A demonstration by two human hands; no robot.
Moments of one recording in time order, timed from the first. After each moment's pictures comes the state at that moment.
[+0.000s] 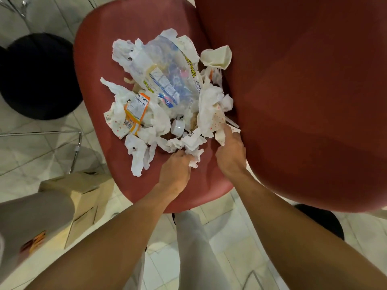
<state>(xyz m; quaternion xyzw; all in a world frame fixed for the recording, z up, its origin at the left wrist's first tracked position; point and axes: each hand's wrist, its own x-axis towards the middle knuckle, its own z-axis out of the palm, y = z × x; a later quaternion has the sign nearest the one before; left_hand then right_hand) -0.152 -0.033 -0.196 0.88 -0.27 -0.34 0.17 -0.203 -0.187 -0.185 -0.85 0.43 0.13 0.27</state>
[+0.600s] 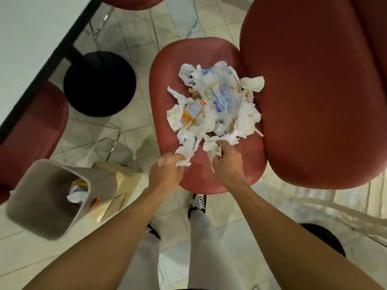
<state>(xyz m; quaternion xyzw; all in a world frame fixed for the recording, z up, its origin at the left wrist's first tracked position) -0.141 0.132 -0.082 0.93 -0.15 -0.23 0.25 -0.195 -0.036 -0.060 -0.84 0.37 0.09 0.39</state>
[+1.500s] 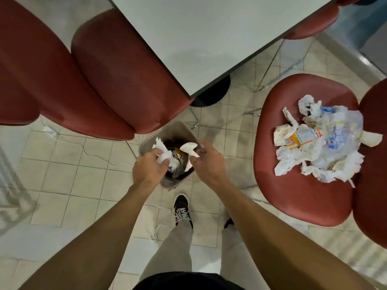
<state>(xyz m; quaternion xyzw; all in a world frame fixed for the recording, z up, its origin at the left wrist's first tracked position) -0.144 0.503 -0.043 0.93 0.21 -0.15 0.26 -0.131 0.334 -0.026 -0.84 0.15 0.20 0.49</state>
